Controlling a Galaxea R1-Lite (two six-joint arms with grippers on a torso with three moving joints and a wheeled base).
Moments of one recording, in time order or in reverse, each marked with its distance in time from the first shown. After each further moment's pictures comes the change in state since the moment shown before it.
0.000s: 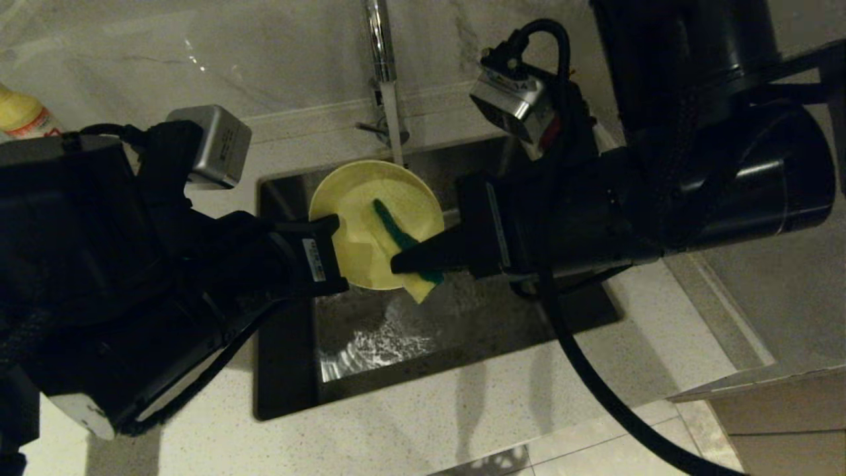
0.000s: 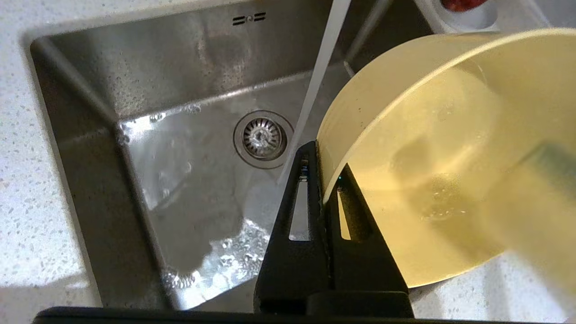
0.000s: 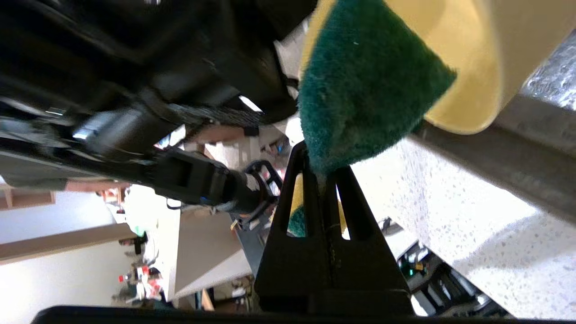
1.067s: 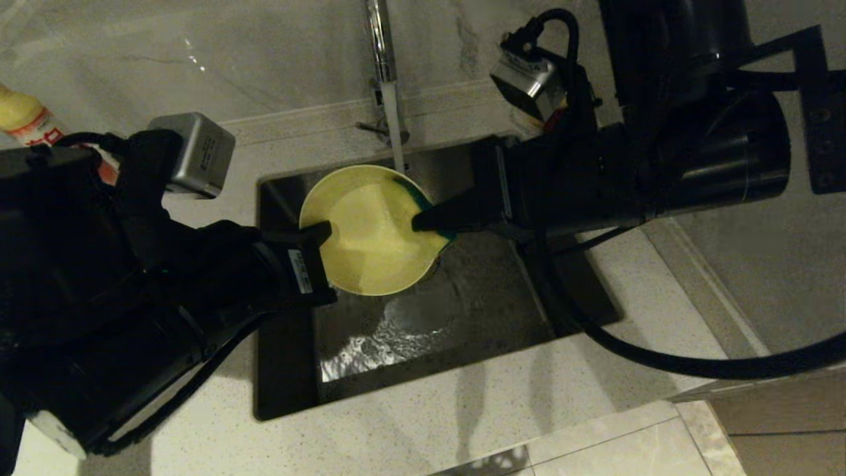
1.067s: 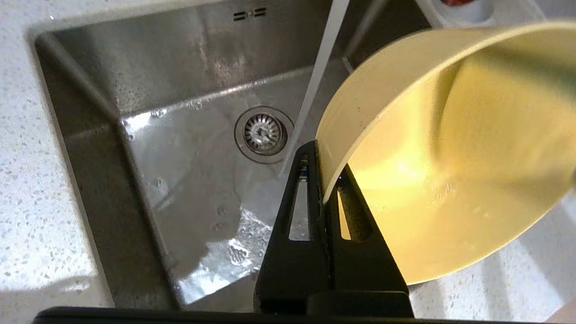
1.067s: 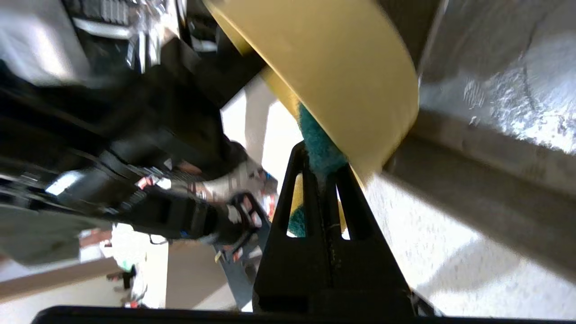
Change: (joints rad) left arm 0.000 -0.036 0.042 0.001 -0.013 0.004; right arm -0.095 0.042 -0.071 -0.017 0.003 -0.006
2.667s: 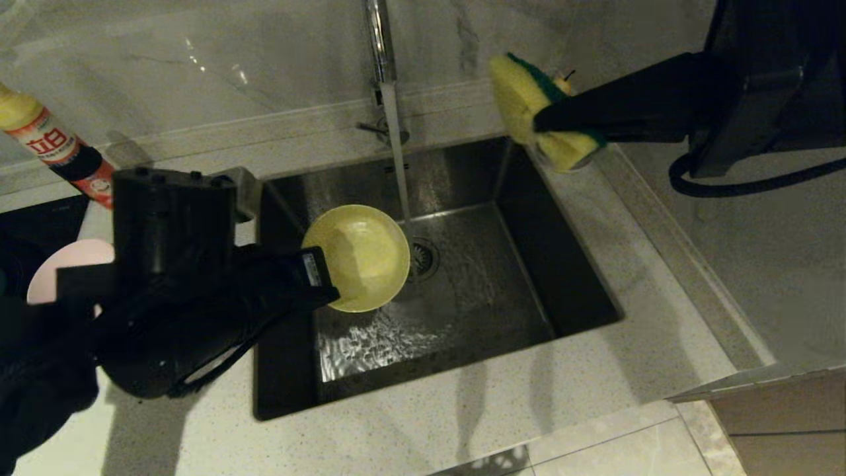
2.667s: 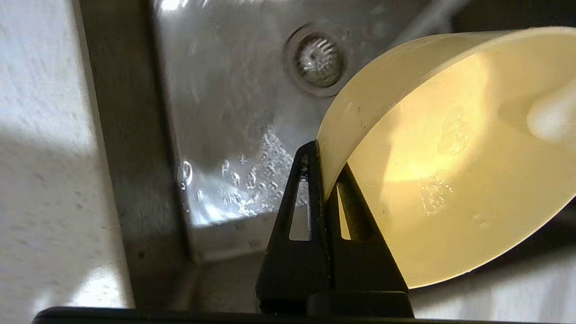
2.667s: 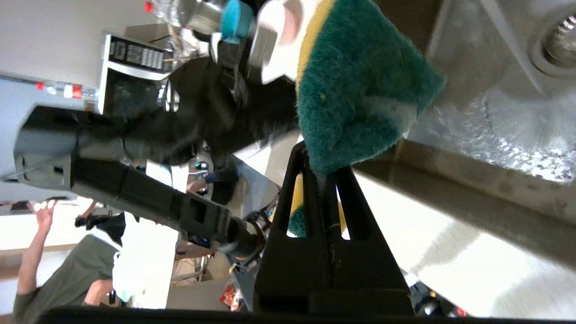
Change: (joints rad) left arm 0.158 0.146 -0.139 0.298 -0.010 -0.327; right arm -0.062 -0.273 0.063 0.068 0.005 -0.002
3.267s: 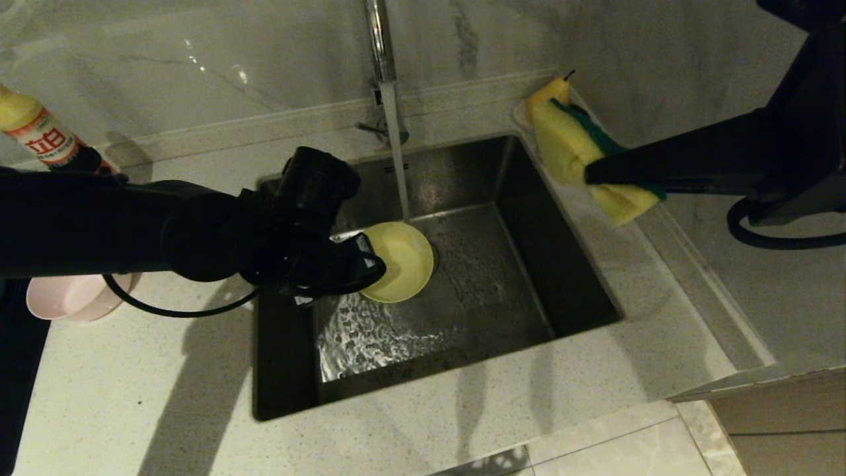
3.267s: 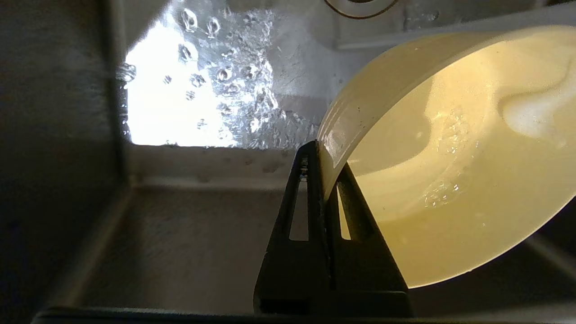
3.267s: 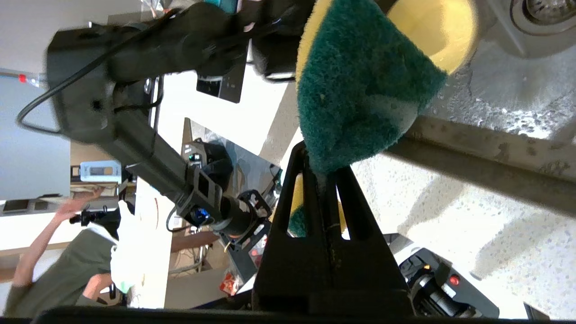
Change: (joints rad) left arm 0.090 0.360 -0.532 0.556 -0.189 -0.353; right arm -0.025 -0.108 0.159 -0.005 0.002 -0.001
